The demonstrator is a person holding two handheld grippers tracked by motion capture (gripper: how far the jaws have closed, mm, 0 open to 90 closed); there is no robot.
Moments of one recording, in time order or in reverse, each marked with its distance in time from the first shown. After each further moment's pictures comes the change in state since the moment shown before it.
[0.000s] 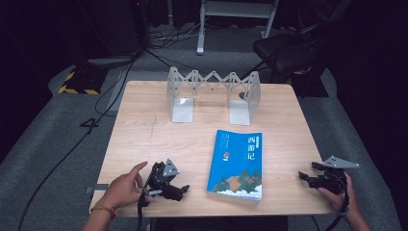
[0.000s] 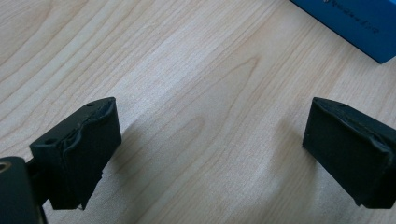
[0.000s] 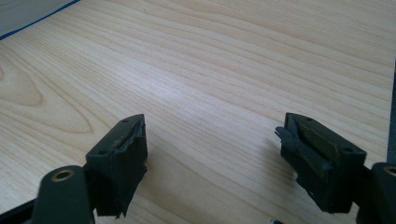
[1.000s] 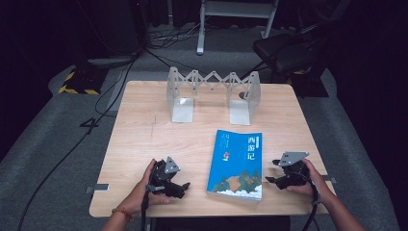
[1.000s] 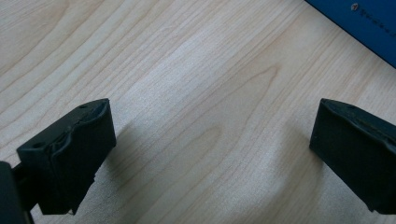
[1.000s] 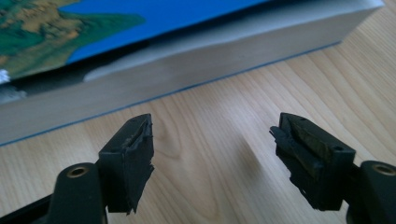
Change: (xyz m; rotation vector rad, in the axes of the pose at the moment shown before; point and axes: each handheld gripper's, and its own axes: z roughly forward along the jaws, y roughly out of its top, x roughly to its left) left arm 0.003 0.005 0.004 0.014 0.039 -0.029; right arm 0.095 0.072 0.044 0.141 0.262 -0.436
